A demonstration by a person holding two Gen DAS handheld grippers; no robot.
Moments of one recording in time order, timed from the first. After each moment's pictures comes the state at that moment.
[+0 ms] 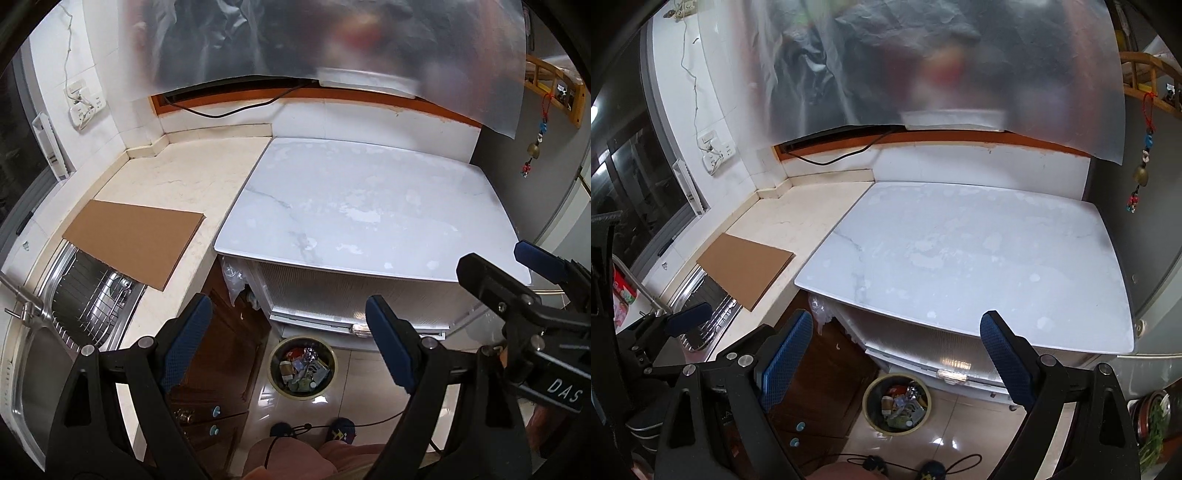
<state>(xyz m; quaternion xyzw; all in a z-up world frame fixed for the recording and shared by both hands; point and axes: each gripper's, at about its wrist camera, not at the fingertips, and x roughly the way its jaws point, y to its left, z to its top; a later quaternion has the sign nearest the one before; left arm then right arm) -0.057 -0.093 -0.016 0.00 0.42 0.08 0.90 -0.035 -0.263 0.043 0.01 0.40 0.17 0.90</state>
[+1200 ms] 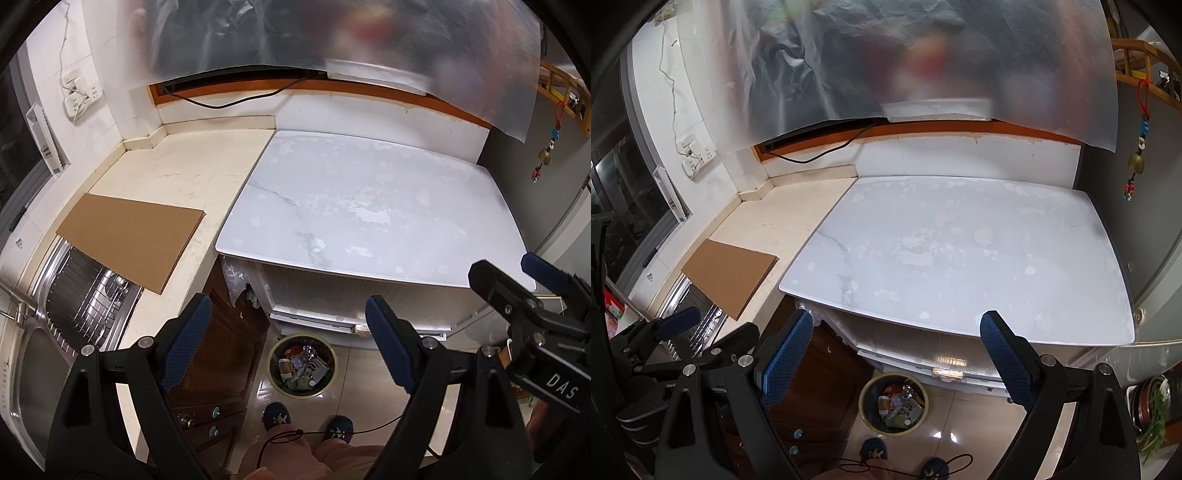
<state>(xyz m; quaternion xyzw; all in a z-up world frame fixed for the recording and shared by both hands) -0.029 -0.067 -0.032 -0.02 0.44 0.08 0.90 -0.013 -0.238 0.018 0.02 0.42 0.13 0.90</state>
